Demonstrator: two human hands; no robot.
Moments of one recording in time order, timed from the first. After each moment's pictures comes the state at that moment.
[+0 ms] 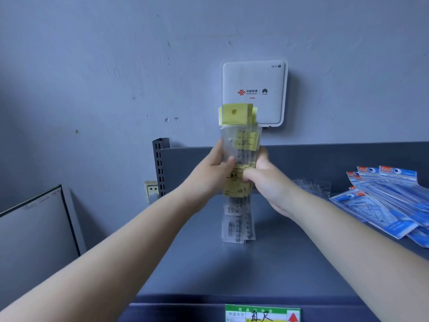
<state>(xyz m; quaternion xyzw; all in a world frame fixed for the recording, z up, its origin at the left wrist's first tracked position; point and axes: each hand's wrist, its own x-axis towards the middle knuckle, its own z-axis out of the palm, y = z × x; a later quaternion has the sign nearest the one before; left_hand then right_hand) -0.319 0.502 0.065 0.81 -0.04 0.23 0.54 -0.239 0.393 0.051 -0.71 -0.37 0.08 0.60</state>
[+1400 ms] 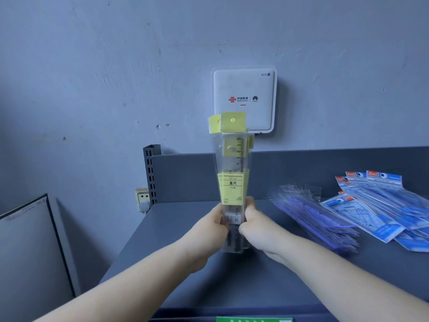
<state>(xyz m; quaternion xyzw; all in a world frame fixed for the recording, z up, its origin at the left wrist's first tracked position) -0.315 0.490 -0.005 0.83 0.05 0.08 0.55 -0.246 0.387 -0.005 -0.80 -0.30 0.15 0.49</state>
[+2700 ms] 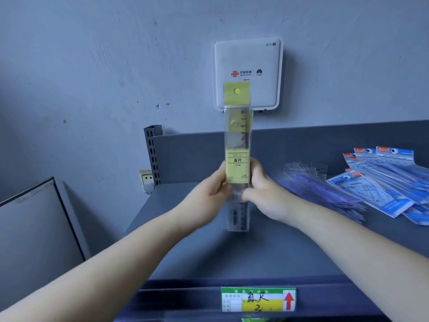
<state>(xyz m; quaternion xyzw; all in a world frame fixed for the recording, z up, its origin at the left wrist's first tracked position) -0.319 0.511 0.006 0.87 -0.06 0.16 0.47 -0.244 0.374 0.012 -0.76 -0.43 0.10 0.47</state>
